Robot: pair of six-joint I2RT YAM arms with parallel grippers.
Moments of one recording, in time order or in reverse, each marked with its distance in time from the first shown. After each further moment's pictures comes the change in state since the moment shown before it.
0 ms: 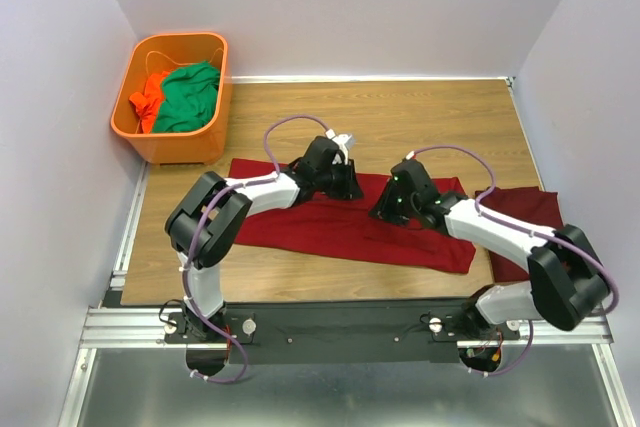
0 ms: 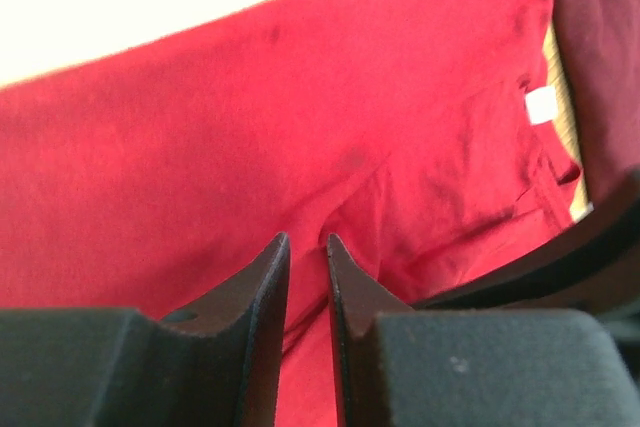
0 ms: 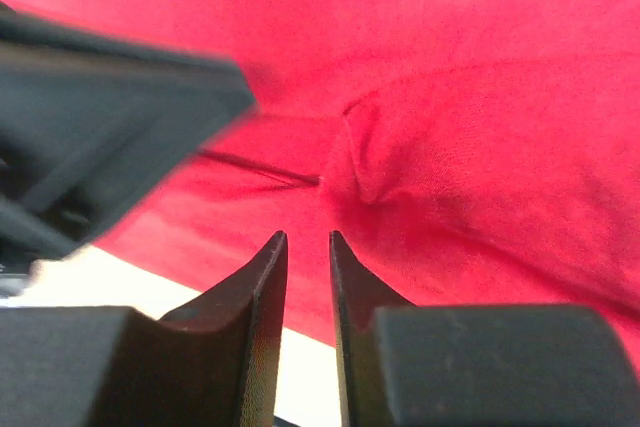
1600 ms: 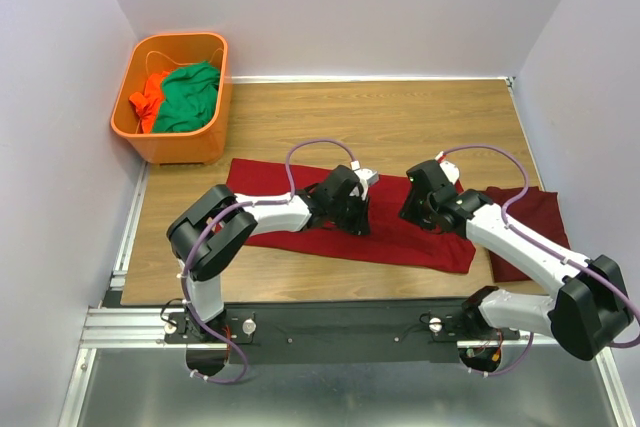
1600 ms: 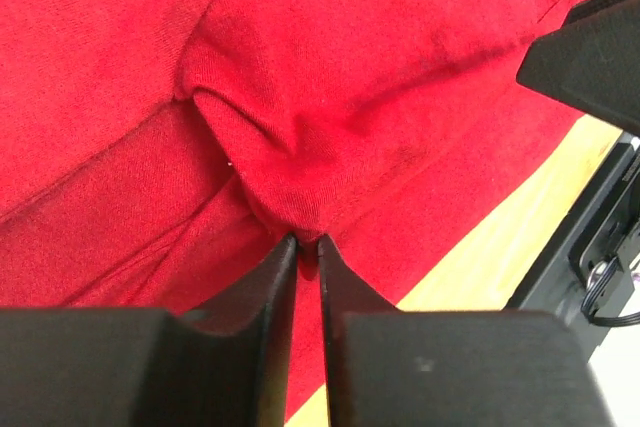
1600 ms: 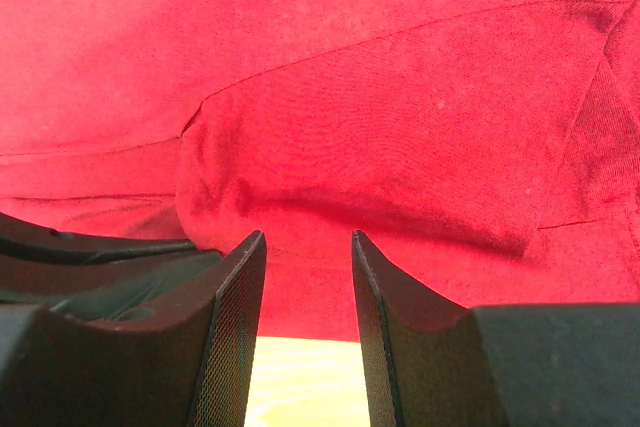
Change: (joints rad) left arm -0.187 -0.056 -0.111 -0.069 -0.022 0.100; right arm -0.045 -0.193 0.053 -0.375 0.278 -0.003
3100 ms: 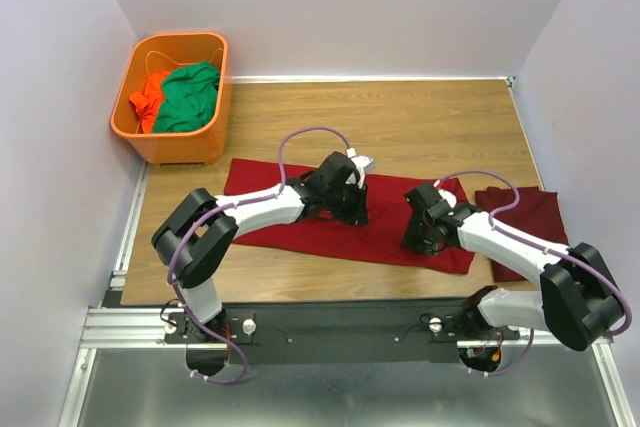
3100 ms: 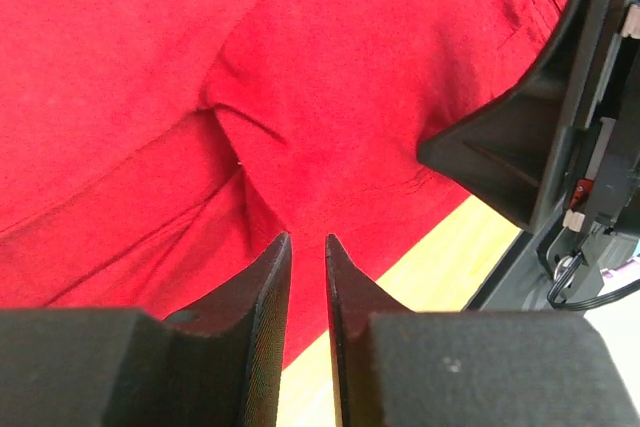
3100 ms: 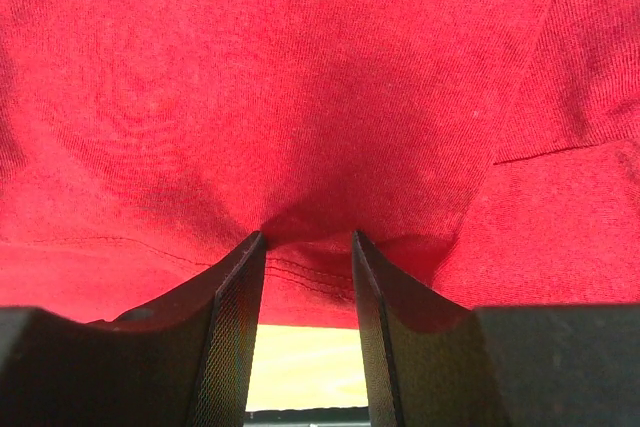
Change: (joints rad) left arm 0.033 -0.084 0.071 -0.157 -0.008 0.022; right arm -0.002 0.063 -0.163 -0.003 -0.106 0.061
